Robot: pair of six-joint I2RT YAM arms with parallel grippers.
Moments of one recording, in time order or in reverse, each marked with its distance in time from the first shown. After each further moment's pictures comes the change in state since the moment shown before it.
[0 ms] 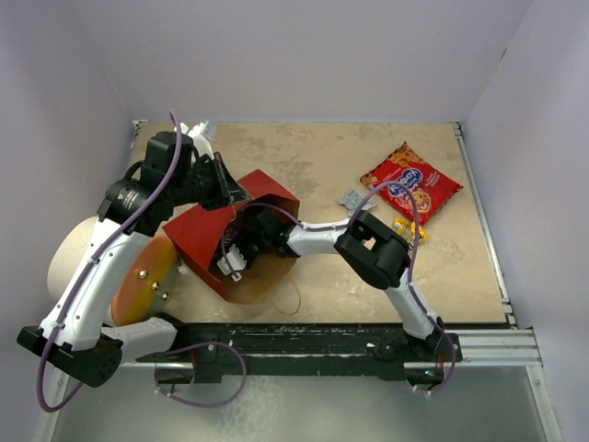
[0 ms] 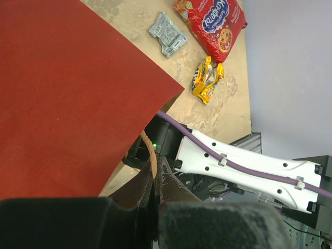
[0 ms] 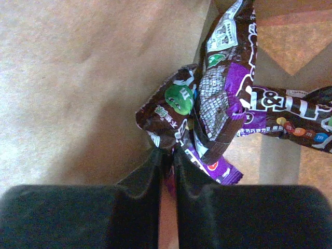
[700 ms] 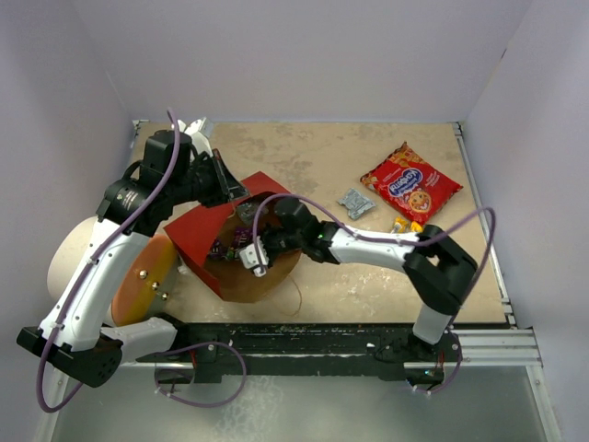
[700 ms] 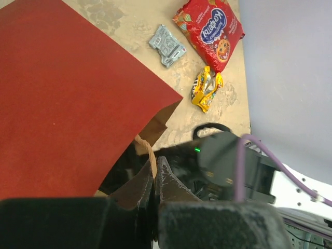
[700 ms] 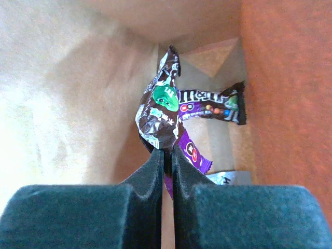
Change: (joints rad) left arm 0.000 -0.001 0.005 0.021 -0.026 0.000; right arm -0.015 -0.429 -0.296 0.037 -0.056 0.224
